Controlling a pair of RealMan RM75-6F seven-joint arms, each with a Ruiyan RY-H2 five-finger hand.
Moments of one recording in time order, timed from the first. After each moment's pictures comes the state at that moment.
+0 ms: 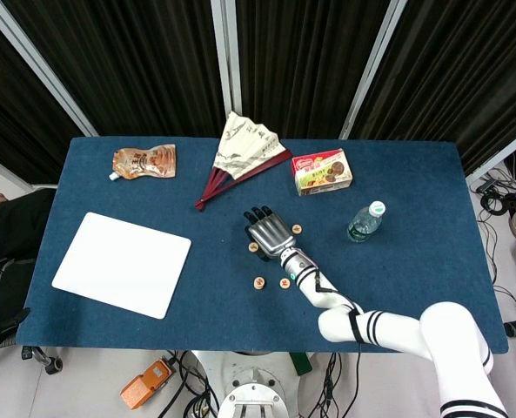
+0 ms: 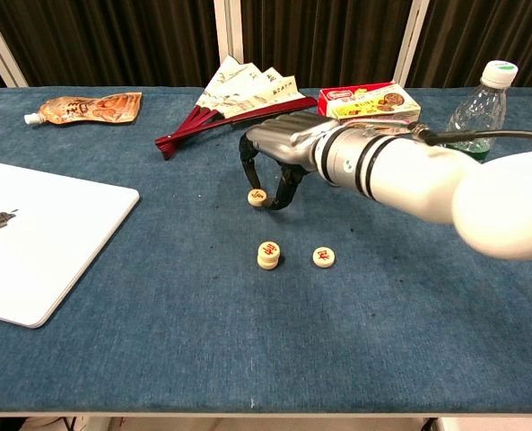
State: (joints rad) left arm 0.03 -1.21 -0.05 -1.41 1.46 1.58 -0.04; right arm 1.03 -1.84 0.23 -1.17 -0.98 0.75 -0.53
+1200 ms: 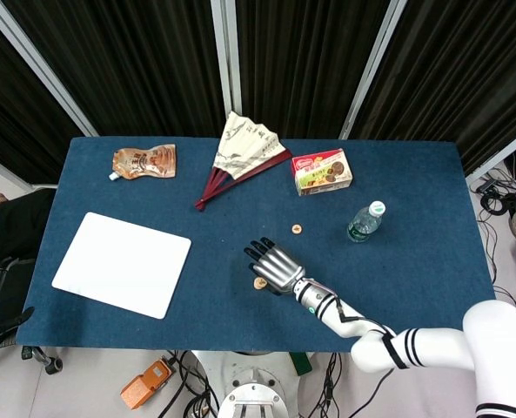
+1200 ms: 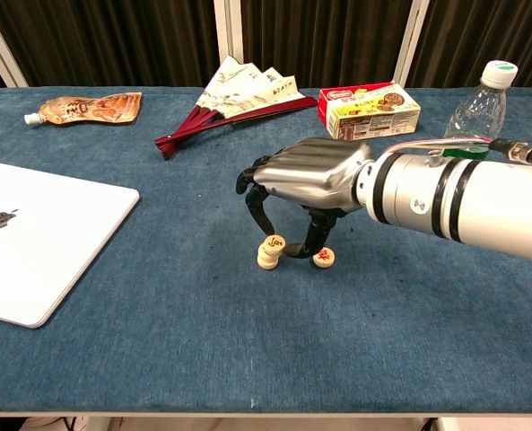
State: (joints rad) left arm 0.03 -1.22 -0.05 -1.41 1.48 1.59 -0.04; right arm 0.96 -1.64 0.08 -1.54 -1.10 0.80 -0.60
